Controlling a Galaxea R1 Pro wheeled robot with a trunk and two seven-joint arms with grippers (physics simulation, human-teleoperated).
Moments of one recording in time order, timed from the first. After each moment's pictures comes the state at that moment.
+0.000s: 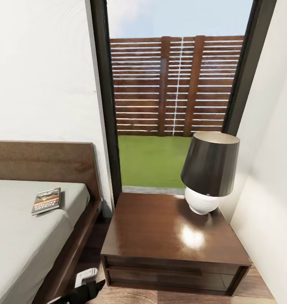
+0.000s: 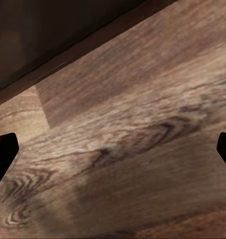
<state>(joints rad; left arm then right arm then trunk) -0.28 -0.01 0.25 -0.60 0.08 0.23 -0.32 -0.25 -0.06 0.05 -0.26 -0.62 -0.03 0.16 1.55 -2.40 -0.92</state>
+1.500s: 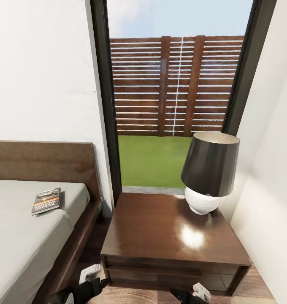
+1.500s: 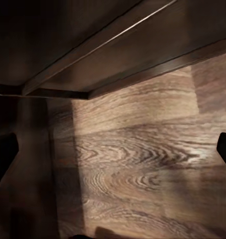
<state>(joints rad) -0.28 -0.03 0.26 -0.70 0.09 0.43 -0.32 -0.25 -0.06 0.07 -0.54 -0.62 0.37 0.47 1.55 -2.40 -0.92</state>
